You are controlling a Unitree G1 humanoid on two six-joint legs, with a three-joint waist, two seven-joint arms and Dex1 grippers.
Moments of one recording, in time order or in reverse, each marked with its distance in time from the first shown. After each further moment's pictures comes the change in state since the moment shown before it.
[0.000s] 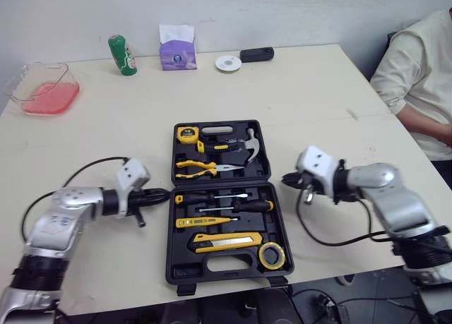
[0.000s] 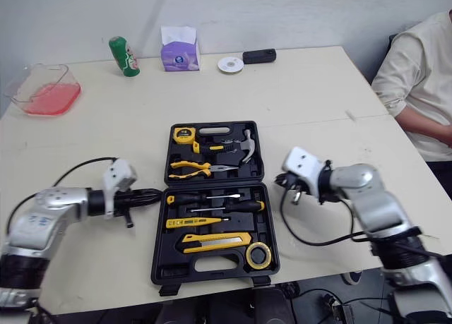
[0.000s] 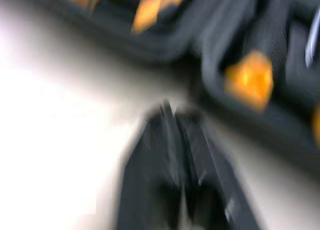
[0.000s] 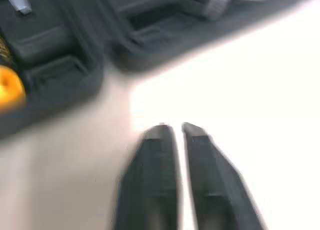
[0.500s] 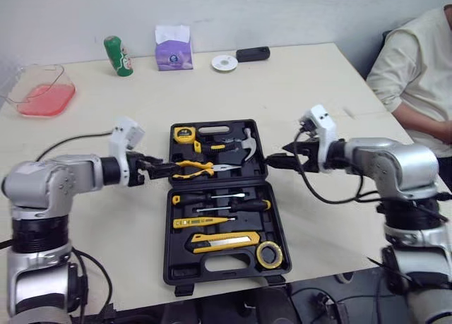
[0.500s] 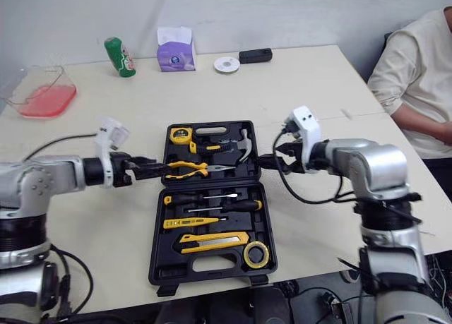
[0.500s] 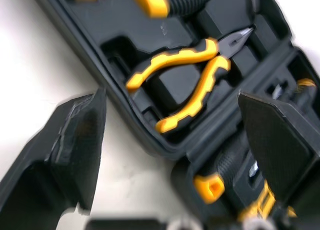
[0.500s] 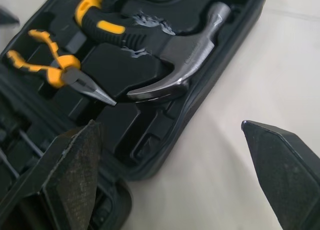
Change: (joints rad) left arm -0.385 -0.176 0.075 -0.003 -0.193 0.832 0.401; right arm -0.372 0.308 -0.092 0.115 0.213 0.734 -0.329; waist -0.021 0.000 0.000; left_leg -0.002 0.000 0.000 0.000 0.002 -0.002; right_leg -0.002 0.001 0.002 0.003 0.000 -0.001
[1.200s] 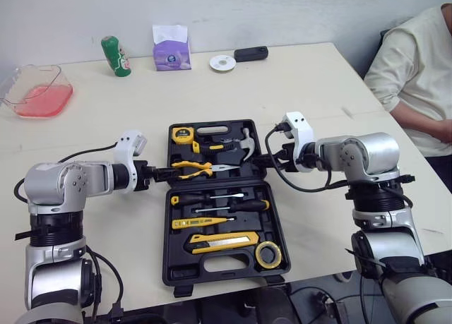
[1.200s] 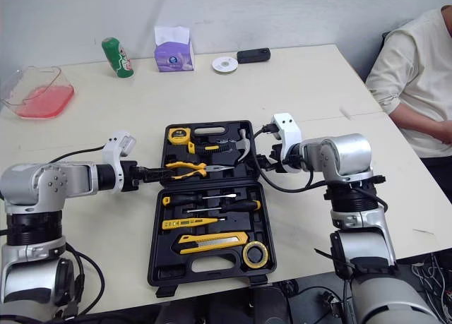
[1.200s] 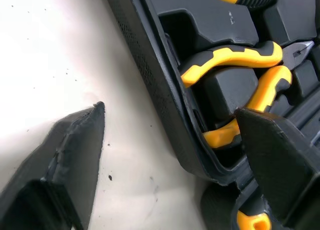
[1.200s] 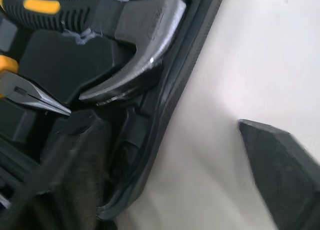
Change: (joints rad) left arm 0.011 -0.062 0.021 0.049 0.029 -0.019 0.107; right arm -0.035 0.087 0.047 0.106 -0.033 0.060 -0.161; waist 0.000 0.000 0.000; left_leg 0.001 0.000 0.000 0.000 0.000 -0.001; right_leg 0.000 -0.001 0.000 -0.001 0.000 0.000
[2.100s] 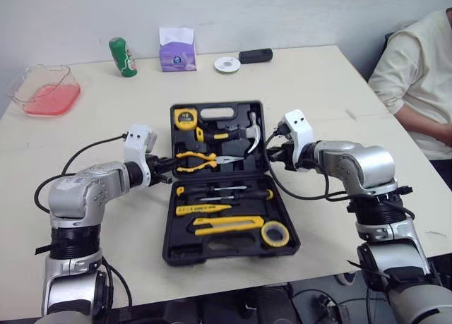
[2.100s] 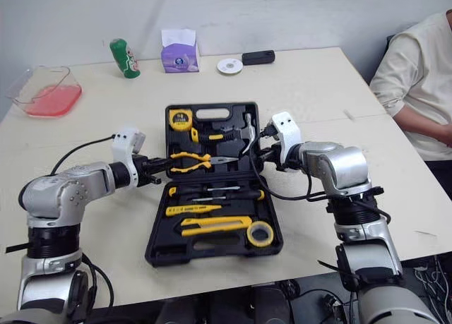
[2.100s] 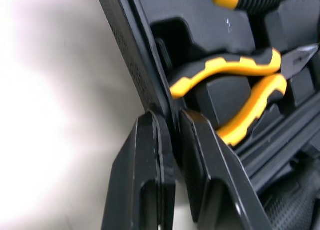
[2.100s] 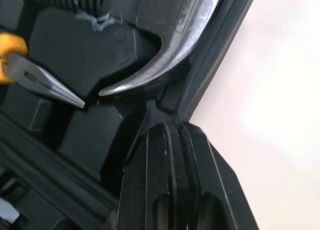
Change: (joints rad) left arm 0.059 -0.062 -0.087 -0.060 0.138 -0.480 0.011; right arm 0.072 -0.033 0.064 -0.070 -0.086 -0.421 0.018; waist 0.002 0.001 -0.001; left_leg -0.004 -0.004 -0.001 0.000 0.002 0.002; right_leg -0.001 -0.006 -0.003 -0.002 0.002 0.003
